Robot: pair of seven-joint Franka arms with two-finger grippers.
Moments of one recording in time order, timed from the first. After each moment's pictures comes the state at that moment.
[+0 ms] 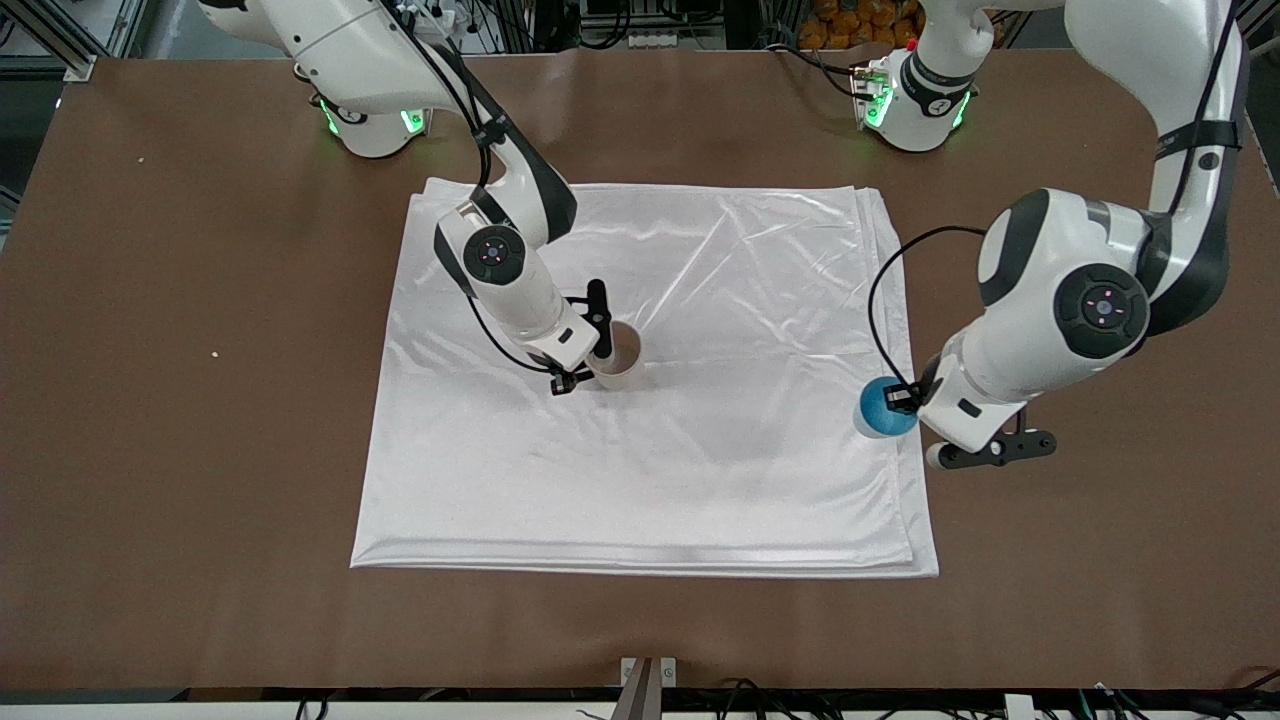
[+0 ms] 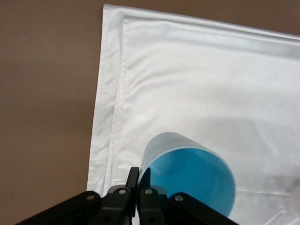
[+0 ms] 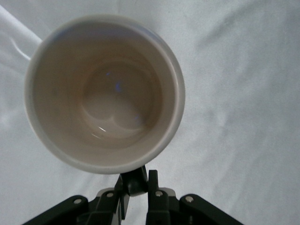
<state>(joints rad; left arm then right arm) -0.11 0.43 -0.22 -1.50 0.05 1.88 -0.46 0.57 0.56 0.07 -1.84 0.02 2.52 -1.08</state>
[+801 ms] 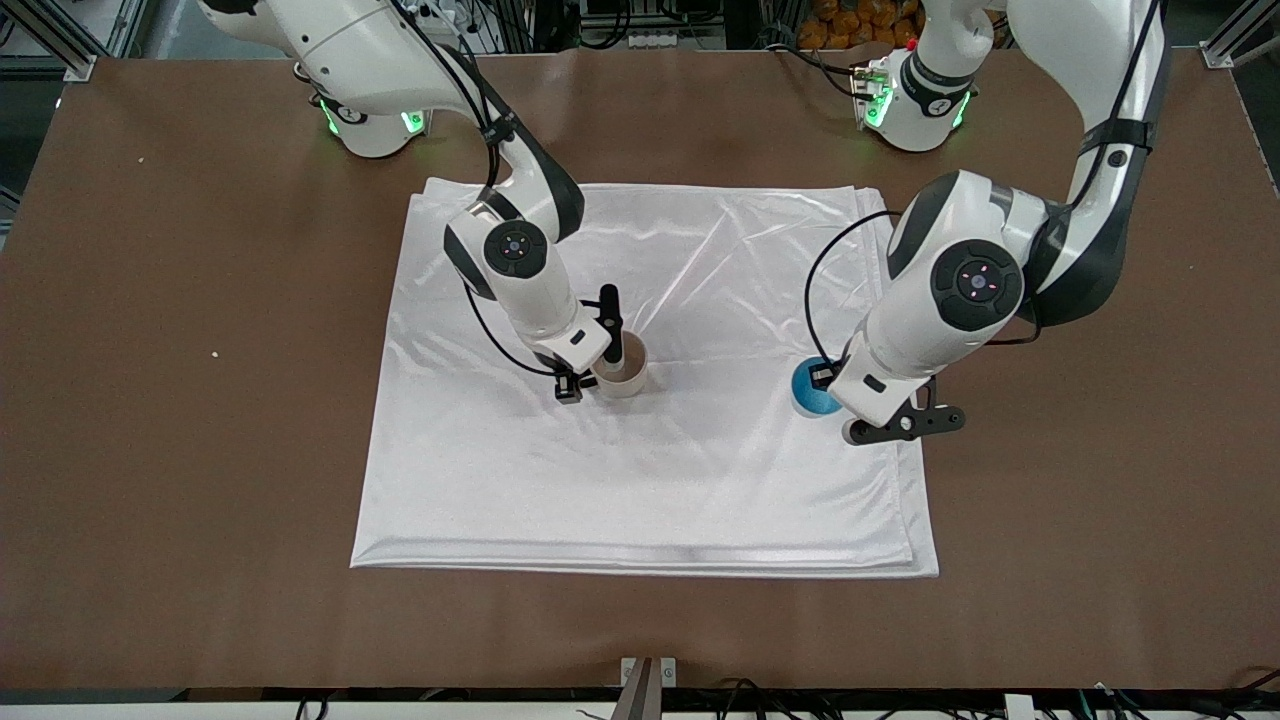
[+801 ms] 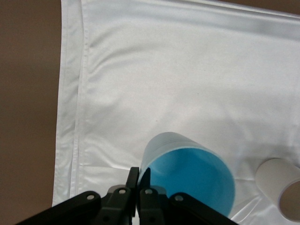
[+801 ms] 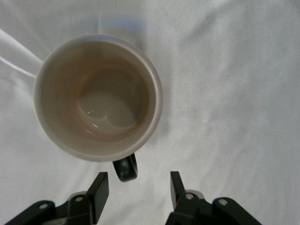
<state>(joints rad) -0.23 0.44 -0.22 -1.50 0.05 1.88 -0.59 0.59 0.55 0.06 -1.77 -0.08 2.45 -0.95</state>
